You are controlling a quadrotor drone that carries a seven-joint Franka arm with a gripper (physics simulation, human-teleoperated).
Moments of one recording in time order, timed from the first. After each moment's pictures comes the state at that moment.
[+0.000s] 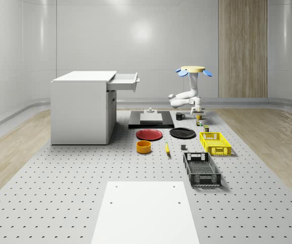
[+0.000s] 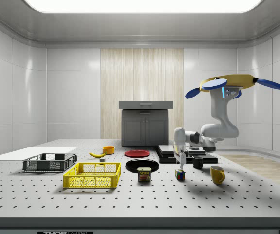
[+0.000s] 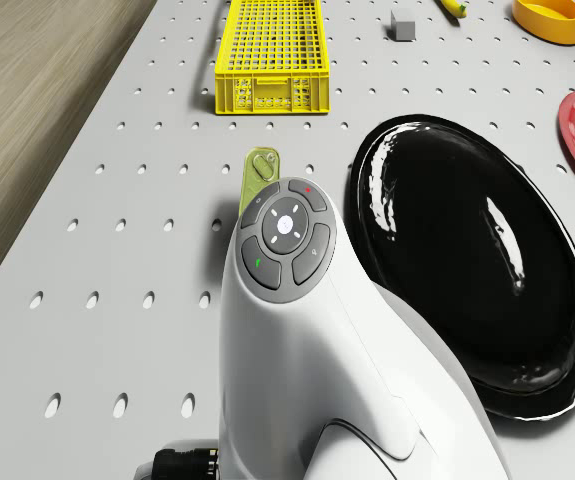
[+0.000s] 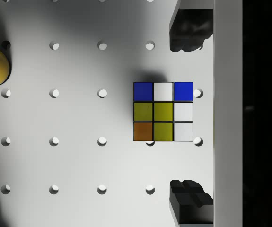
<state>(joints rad) -1.09 -1.22 1.31 -2.89 -1.91 1.29 1.62</state>
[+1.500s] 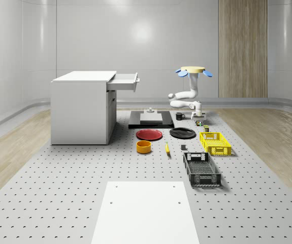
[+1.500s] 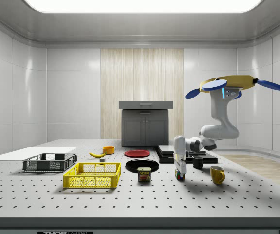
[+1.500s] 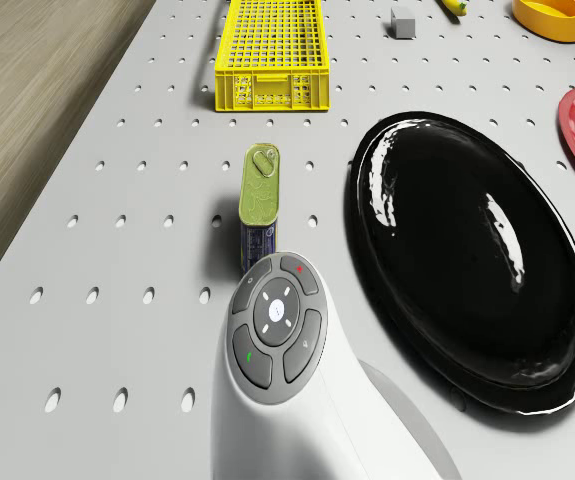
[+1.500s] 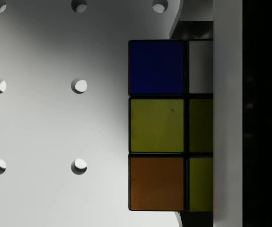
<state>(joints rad) -1.13 -1.34 1.13 -2.83 -2.06 1.47 1.64</state>
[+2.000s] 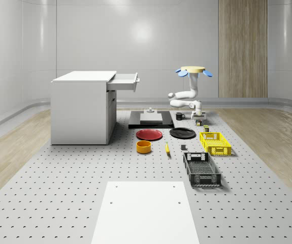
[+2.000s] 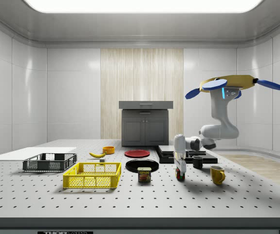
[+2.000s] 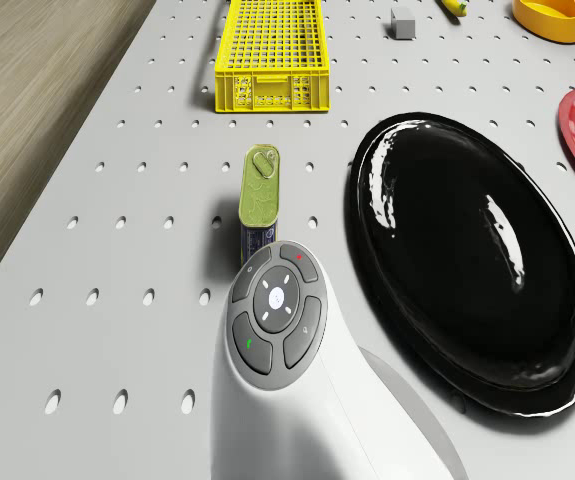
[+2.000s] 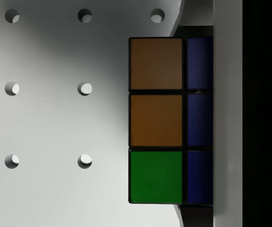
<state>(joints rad) -1.13 -1.34 1.18 -2.85 -2.01 1.46 1.65</state>
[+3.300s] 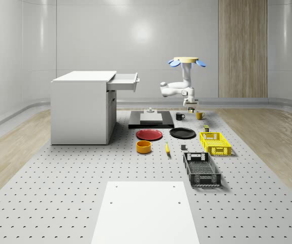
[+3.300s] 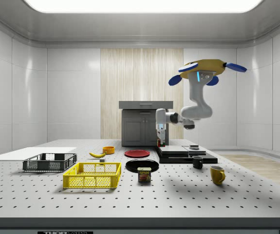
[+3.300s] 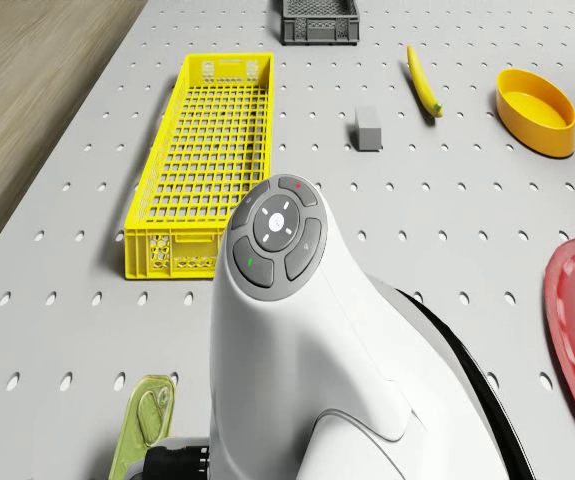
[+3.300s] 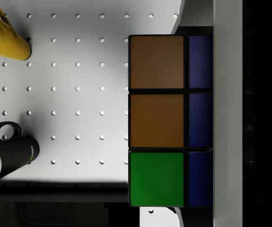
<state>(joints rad) -1.16 -1.39 1.36 -2.88 -1.82 1.45 1.69</state>
